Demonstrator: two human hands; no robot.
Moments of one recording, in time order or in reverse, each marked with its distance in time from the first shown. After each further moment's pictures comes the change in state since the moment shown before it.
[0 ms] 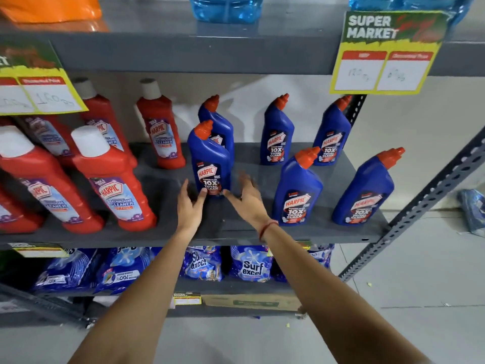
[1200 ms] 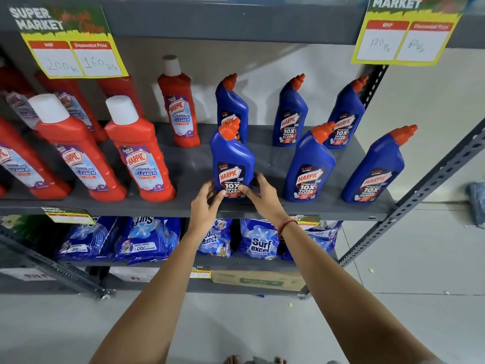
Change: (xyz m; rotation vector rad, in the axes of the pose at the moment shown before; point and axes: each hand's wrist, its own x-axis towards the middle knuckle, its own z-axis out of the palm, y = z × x) left_hand -0.075 -0.001 -0.029 0.094 -0.148 0.108; right_hand -0.052 0.012 0.005 0.099 -0.062 0.001
